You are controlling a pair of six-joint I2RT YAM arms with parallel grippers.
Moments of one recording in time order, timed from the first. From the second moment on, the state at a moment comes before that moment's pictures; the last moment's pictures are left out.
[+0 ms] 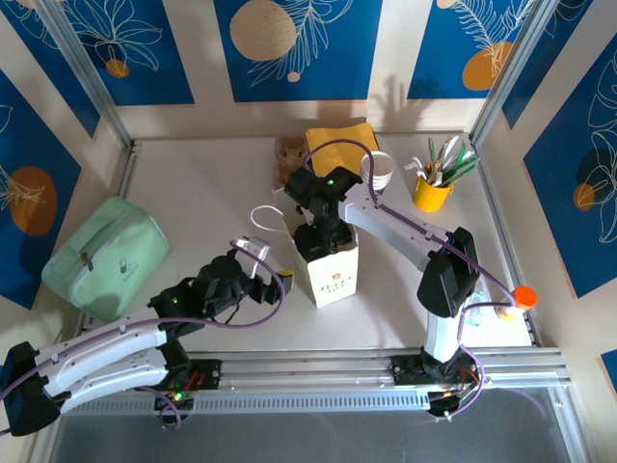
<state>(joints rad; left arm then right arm) -0.97 0.82 0.54 -0.18 -0.22 -0.31 0.81 1.84 1.76 -1.39 -0.03 0.39</state>
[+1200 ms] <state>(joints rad) -0.97 0.82 0.54 -0.18 -0.22 -0.31 0.86 1.86 1.76 -1.43 0.06 0.37</state>
